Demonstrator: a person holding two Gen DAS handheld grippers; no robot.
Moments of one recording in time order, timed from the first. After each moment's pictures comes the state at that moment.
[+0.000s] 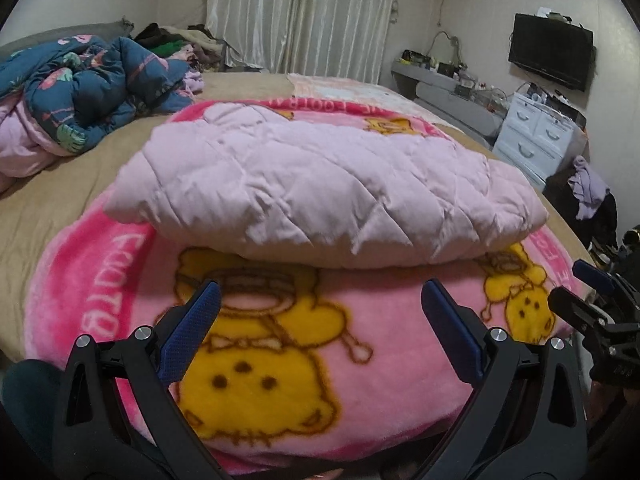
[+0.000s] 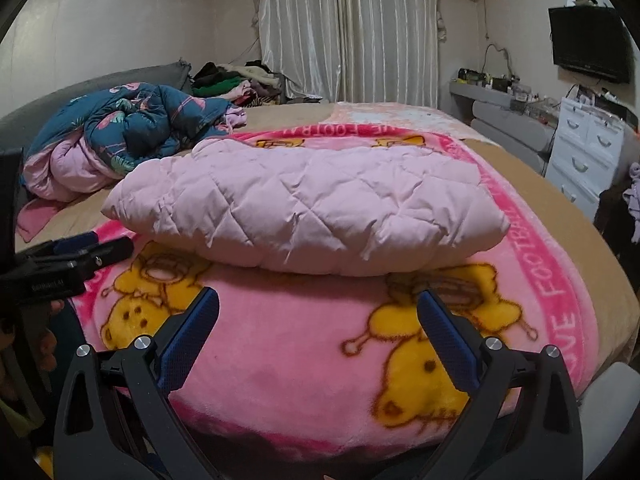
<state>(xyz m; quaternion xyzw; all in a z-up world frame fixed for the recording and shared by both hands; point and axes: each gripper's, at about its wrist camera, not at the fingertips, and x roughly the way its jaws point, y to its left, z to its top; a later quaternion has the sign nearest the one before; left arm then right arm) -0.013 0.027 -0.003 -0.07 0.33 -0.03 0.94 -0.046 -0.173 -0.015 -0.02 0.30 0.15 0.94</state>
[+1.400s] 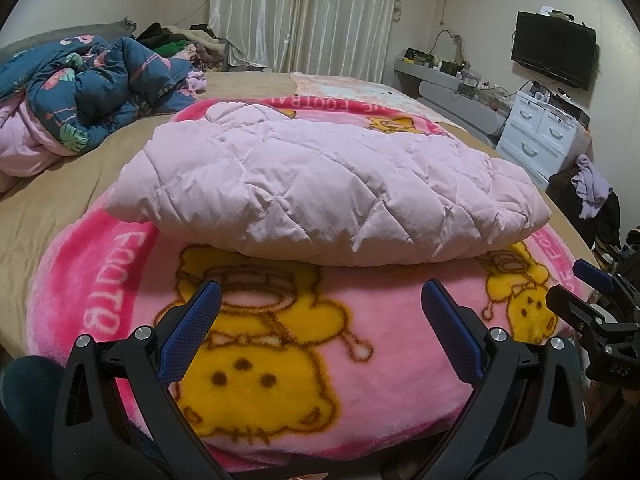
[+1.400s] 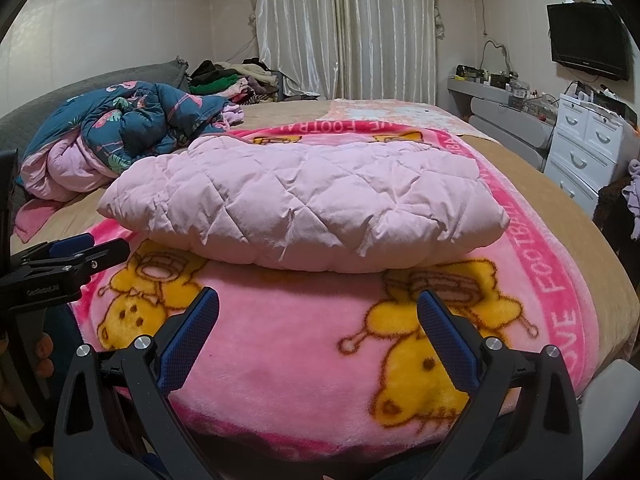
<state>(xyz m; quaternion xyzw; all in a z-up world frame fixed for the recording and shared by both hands) -0.013 0.021 0.000 -0.06 0.33 -0.02 0.94 -0.044 -0.176 -0.021 -0.02 0.30 0.15 0.94</state>
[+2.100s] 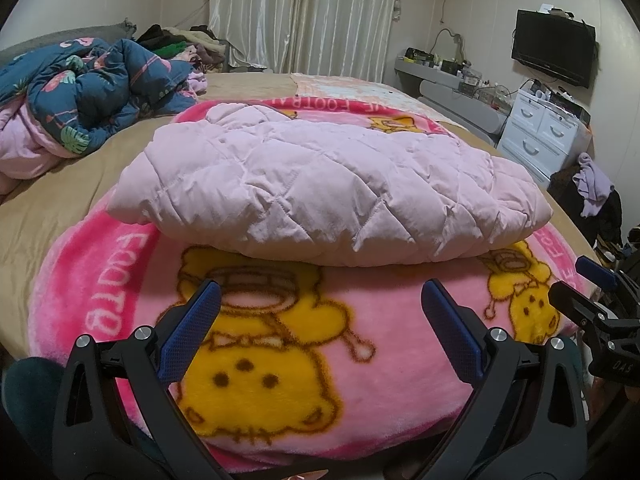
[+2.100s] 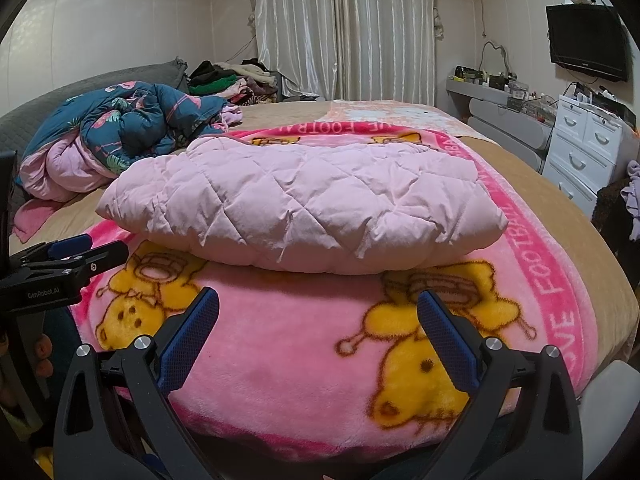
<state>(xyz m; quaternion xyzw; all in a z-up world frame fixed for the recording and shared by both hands) -0.014 0.022 -0.002 -0.06 0.33 -0.02 0.94 -0.043 -0.175 -0.019 -0.02 0.30 0.14 0.94</state>
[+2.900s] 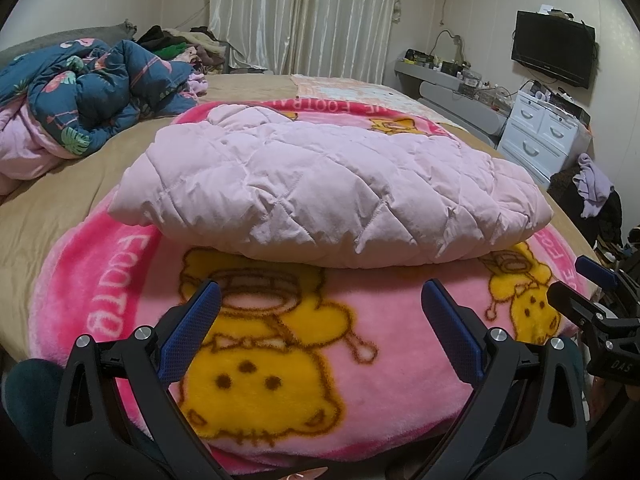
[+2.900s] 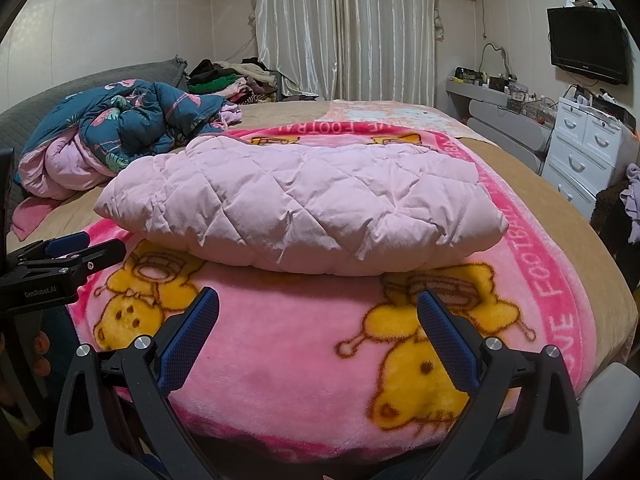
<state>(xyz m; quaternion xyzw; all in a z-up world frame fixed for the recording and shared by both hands) -0.012 0.027 -0.001 -0.06 0.33 -0.02 0.94 -0.041 -0.175 -0.019 -0.02 0.30 0.14 0.94</state>
